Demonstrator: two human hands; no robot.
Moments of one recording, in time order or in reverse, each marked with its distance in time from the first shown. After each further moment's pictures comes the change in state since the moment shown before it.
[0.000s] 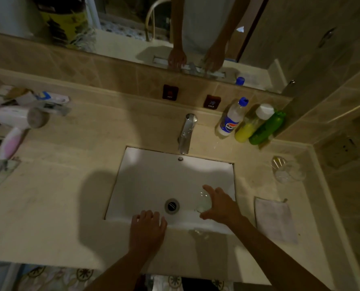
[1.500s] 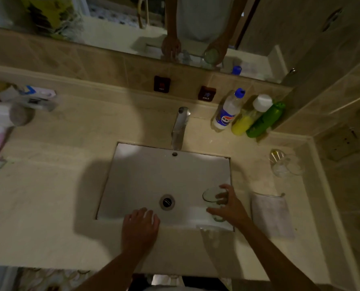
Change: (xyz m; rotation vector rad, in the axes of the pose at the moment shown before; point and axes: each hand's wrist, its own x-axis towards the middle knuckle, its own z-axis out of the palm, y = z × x) left_hand 0.002 0.006 -0.012 -0.104 0.036 -0.080; right_hand -0.001 0.068 0.020 0.737 0.141 0.081
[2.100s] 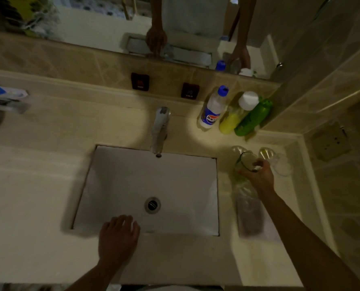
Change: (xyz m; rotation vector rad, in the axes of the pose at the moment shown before) left_hand 0.006 -0.006 0.027 0.039 0.000 -0.048; right_hand 0.089 0.012 -0.138 0.104 0.507 0.048
